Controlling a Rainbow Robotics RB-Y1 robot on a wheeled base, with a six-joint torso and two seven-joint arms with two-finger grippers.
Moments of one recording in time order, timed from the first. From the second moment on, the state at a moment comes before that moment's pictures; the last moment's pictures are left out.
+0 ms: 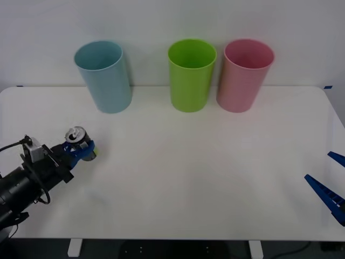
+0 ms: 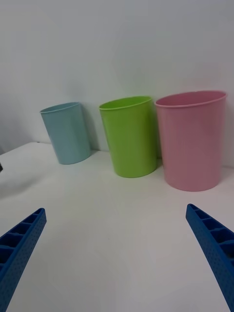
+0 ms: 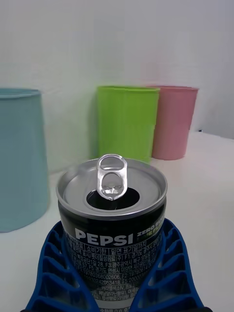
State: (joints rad) right arm 0.35 -0.40 -0.52 -1.66 0.96 -1.22 0.00; left arm -0.09 0.33 0.38 -1.23 -1.10 -1.16 -0.26
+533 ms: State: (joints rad) right arm 0.35 -0.40 -0.52 -1.66 0.96 -1.22 0.00; left arm -0.09 0.32 0.39 -1.36 -0.97 -0.97 -0.12
